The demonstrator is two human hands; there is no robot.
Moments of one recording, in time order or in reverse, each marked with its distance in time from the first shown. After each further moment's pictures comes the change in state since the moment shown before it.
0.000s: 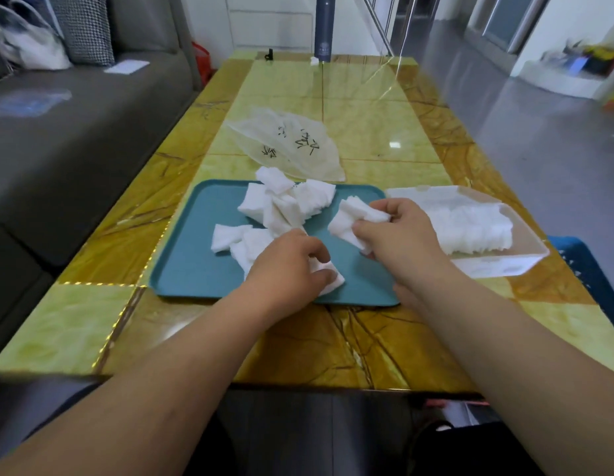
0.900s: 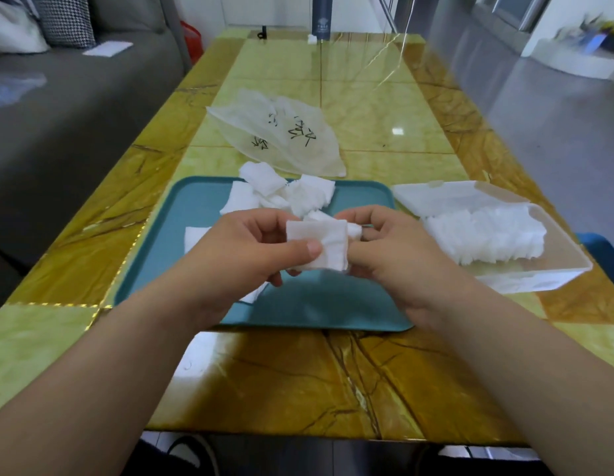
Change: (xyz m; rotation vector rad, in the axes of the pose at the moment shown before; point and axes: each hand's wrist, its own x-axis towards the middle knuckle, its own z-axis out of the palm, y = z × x) left_hand 0.010 0.000 -0.049 -0.777 -0.112 -0.169; right_hand 0.024 0.011 0.000 0.019 -0.342 0.063
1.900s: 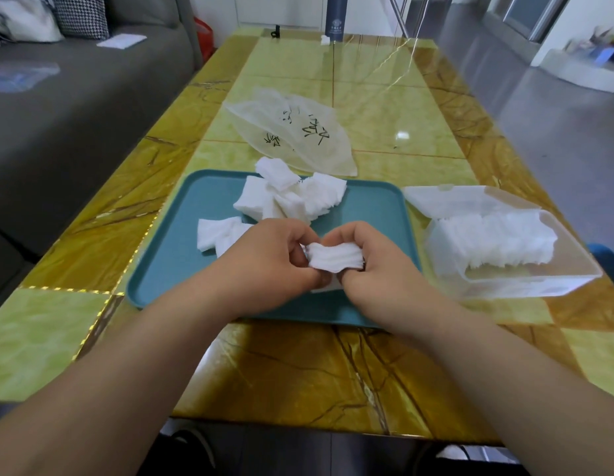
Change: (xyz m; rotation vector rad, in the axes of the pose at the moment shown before) left_hand 0.005 -0.016 0.003 0.536 -0.005 0.090; right_hand -0.015 0.012 0.019 -0.398 -0.099 -0.140
